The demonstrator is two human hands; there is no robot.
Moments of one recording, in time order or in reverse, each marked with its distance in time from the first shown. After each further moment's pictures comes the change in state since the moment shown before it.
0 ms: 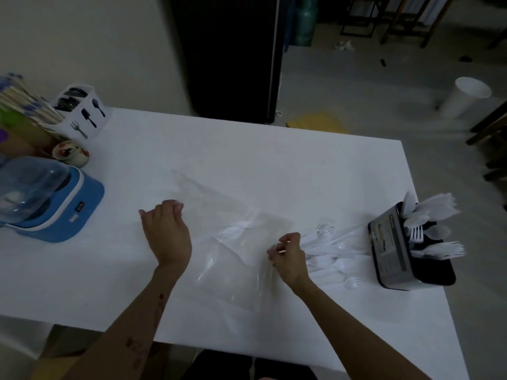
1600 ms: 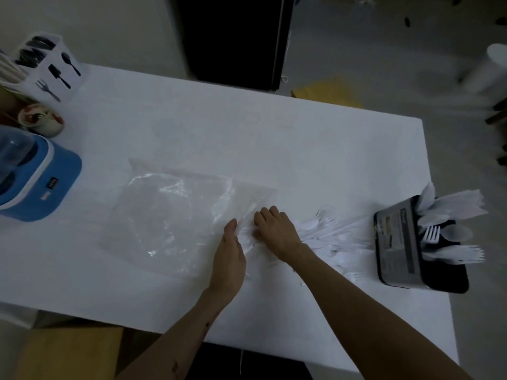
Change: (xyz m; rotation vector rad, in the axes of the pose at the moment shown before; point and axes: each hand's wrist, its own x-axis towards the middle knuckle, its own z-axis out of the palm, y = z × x) left_hand -0.113 0.070 0.049 -0.426 -0.689 -0.139; right_hand 0.075 0.004 0.012 -1.141 -0.153 -0.809
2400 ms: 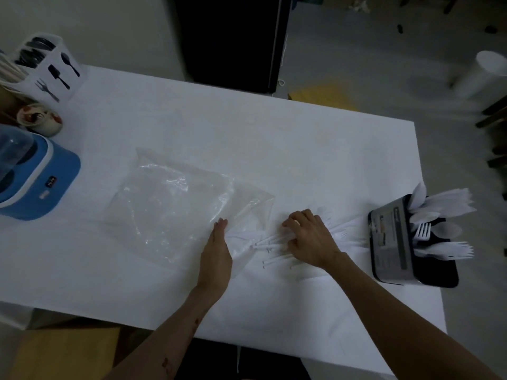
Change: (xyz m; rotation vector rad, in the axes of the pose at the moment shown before) left_hand 0.001 -0.025 -0.009 0.146 0.105 0.056; right_hand -0.059 0.060 -0.019 0.071 0.021 0.015
